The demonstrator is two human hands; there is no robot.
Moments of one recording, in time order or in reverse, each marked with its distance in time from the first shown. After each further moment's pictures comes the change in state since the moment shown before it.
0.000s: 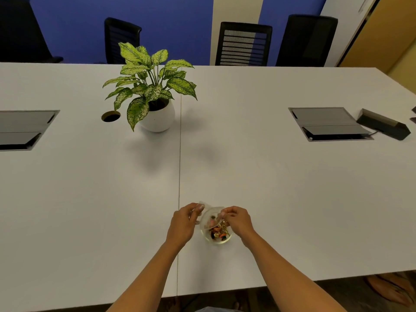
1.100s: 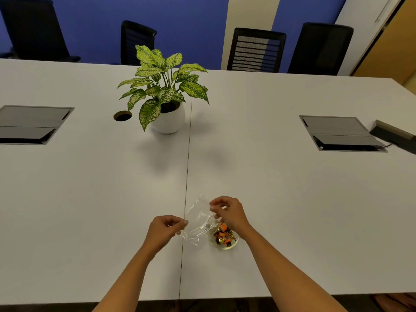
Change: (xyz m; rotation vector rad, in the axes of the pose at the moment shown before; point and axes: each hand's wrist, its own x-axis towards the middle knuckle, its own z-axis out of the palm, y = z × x) left_hand -0.013 -0.028 -0.063 -0.137 0.053 -0.287; right_hand 0.009 -0.041 0.023 -0.067 -0.149 -0.303
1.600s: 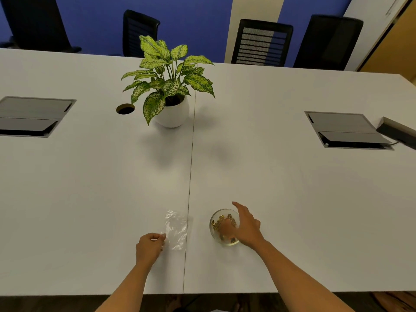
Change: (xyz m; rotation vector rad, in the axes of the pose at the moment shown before) left_hand 0.006 -0.096 -0.018 0.087 0.293 -0.280; right_hand -0.015 0.064 -0.011 -0.523 -0.049 0.089
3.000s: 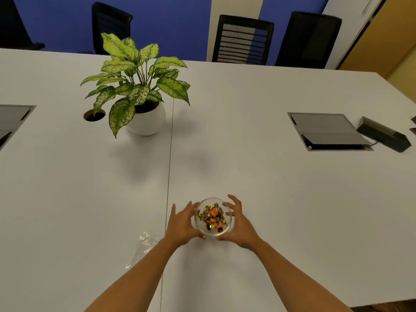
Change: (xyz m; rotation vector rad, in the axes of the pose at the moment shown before) left_hand 0.030 0.141 0.126 0.536 -0.366 0.735; right_hand 0.052 0.017 -0.062 0.222 -0.013 -0.173
